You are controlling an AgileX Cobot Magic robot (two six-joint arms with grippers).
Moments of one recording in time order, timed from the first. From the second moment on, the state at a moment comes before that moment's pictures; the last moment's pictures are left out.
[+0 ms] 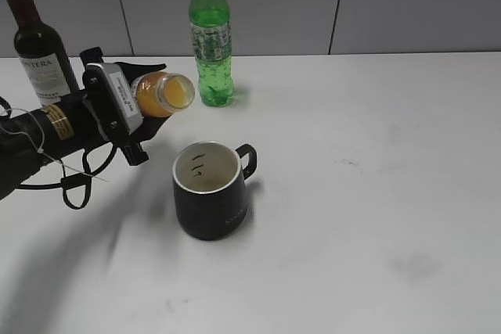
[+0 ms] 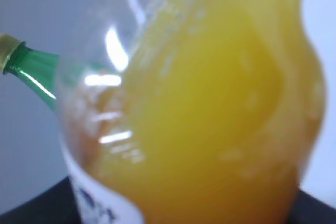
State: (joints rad) left arm -0.24 2.00 -0.73 0.50 -1.10 0.94; right arm -0.05 0.00 -0.41 0.09 0.94 -0.08
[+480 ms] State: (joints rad) left arm -0.24 2.01 -0.73 0.44 -1.13 1.03; right arm -0.05 0.00 -0.41 0.09 0.94 -0.08
